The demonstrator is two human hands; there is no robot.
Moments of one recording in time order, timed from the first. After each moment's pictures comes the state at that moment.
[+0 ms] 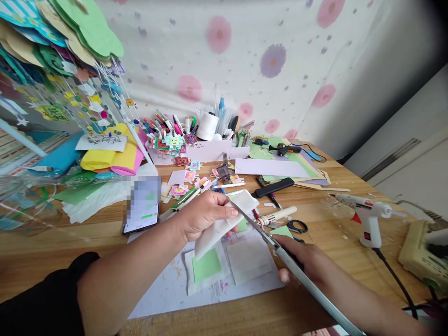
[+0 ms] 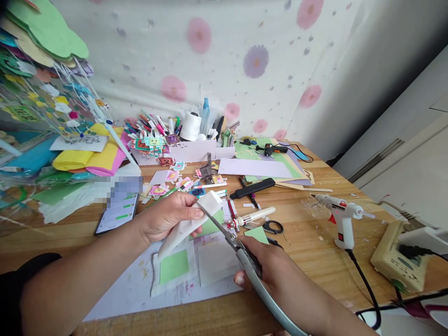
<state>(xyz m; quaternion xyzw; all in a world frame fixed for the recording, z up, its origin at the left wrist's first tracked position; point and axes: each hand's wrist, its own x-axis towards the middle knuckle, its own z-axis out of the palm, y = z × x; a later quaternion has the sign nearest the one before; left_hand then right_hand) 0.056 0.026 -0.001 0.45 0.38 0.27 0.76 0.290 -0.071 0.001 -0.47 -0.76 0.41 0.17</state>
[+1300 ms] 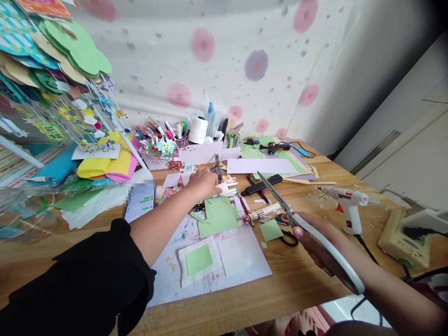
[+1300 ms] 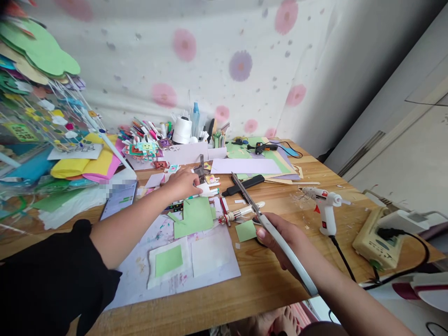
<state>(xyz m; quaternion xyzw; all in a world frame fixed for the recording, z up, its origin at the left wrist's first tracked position) 0.077 0.119 -0.023 0.79 0.59 0.13 0.12 0.337 -0.071 -0.008 -0.61 -0.59 0.47 0.26</state>
